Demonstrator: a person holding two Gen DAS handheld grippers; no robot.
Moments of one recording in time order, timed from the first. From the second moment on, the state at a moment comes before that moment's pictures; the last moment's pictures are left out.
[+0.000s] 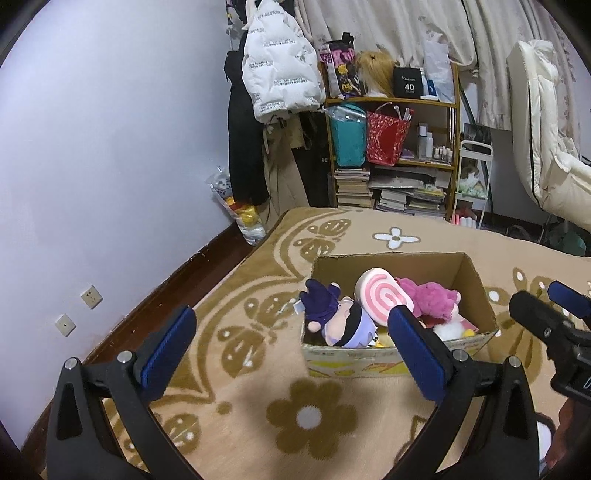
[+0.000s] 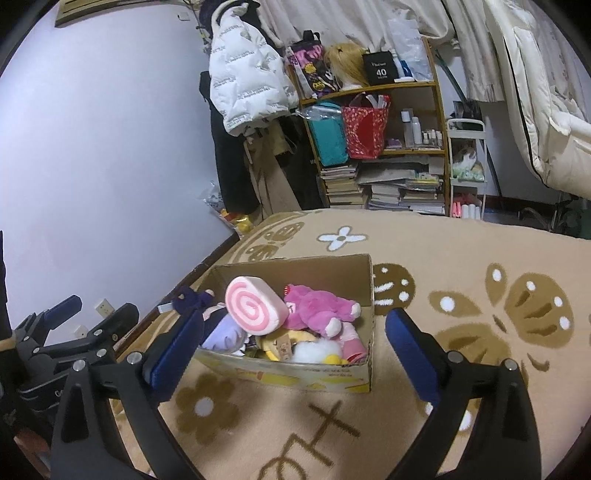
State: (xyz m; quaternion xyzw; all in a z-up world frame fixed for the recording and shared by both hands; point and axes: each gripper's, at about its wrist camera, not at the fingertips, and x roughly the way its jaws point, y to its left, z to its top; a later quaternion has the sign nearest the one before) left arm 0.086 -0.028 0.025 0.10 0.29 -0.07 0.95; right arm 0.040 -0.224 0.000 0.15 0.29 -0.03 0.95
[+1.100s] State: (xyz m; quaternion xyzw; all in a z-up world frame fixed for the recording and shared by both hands) left arm 0.036 -0.011 -0.003 0.13 0.33 -0.07 0.93; right arm -0.013 -0.208 -0.023 0.13 0.29 -0.05 0.95
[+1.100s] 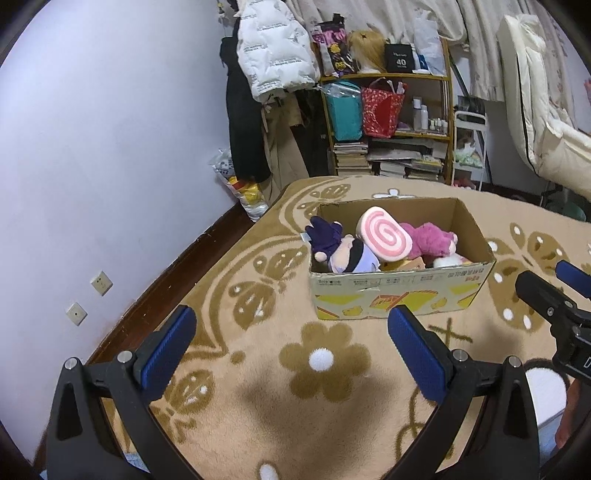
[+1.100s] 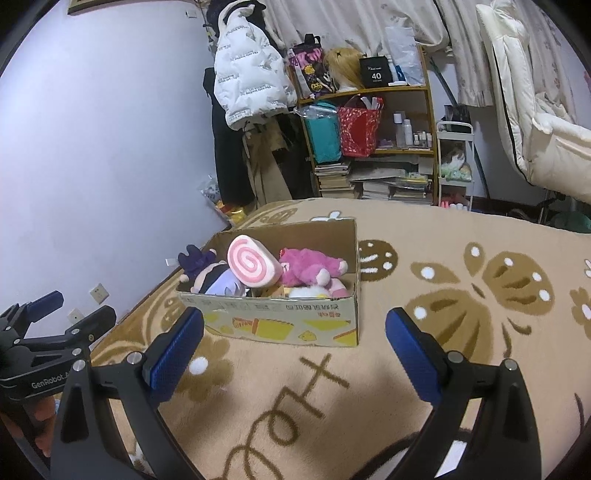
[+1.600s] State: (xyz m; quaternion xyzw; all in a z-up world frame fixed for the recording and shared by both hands) left arm 0.036 -0.023 -0.009 0.16 0.33 -0.06 0.93; right arm -0.010 -0.208 -0.038 0.13 0.31 -0.06 0.94
